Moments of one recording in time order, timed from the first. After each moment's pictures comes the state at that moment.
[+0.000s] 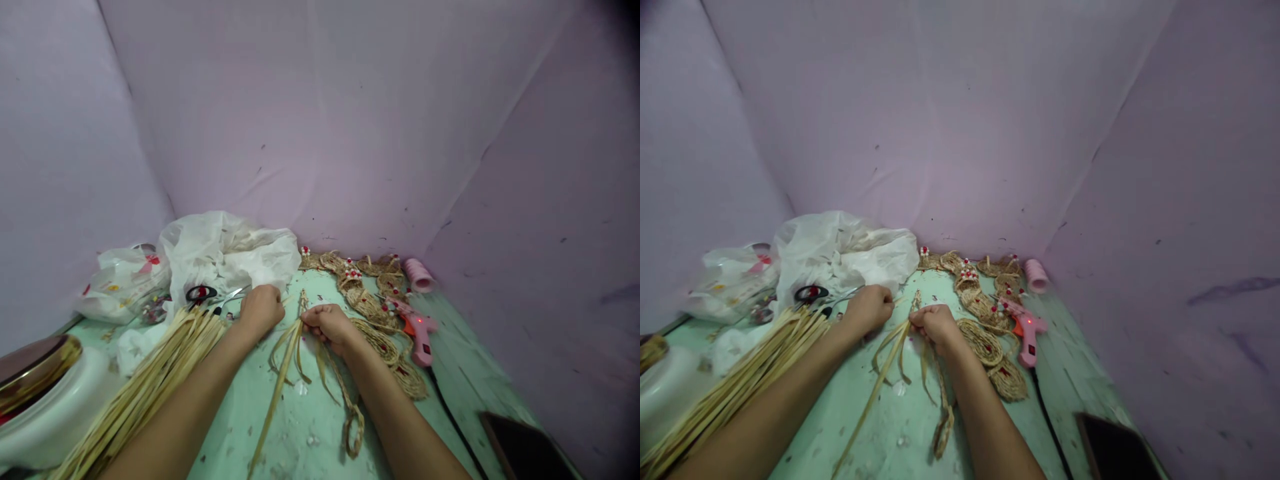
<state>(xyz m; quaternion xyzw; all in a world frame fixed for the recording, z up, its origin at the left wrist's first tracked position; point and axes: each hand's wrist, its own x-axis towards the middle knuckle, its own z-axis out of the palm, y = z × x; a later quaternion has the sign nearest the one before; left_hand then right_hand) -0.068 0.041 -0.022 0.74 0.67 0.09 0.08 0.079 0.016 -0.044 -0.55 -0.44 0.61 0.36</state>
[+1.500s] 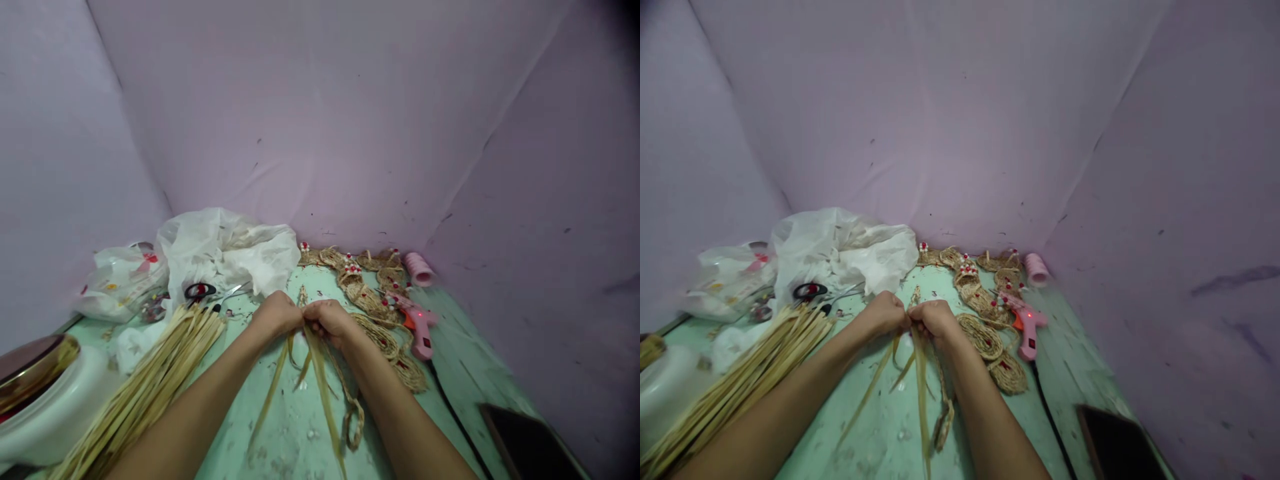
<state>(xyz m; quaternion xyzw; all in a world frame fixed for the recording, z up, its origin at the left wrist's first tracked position) -0.040 0.029 -0.021 0.64 0.68 0.12 0.34 0.079 0.018 -0.043 -0.57 -0.42 0.61 0.35</state>
